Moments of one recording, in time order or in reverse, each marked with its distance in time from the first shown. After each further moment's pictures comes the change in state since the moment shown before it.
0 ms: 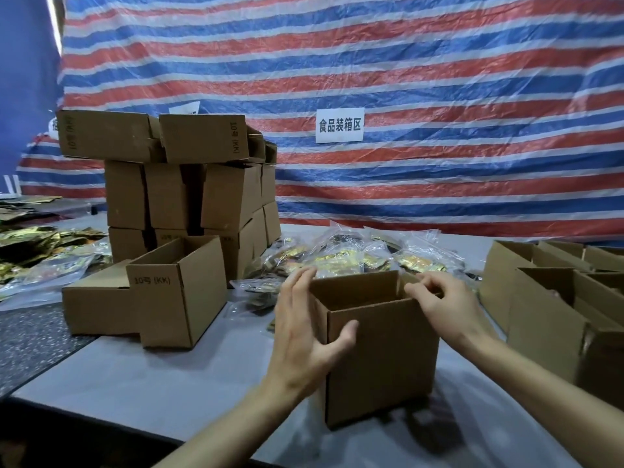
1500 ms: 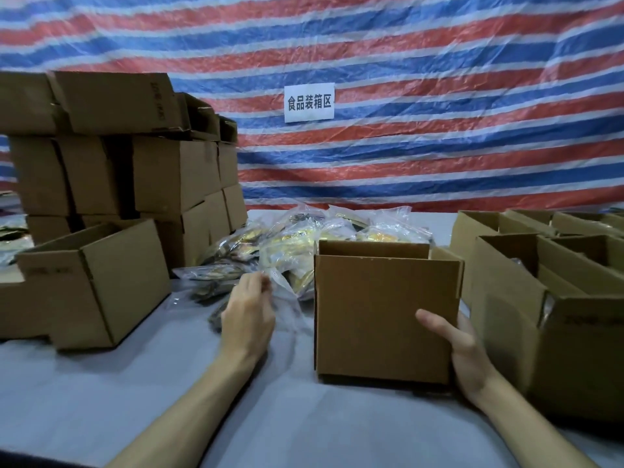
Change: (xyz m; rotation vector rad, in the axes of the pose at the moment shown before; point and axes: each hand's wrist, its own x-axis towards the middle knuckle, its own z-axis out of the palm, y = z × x) left_hand 0.023 -0.083 0.083 0.361 0.125 -0.102; right_hand -0.036 0.122 -0.017 0.758 -0.073 0.227
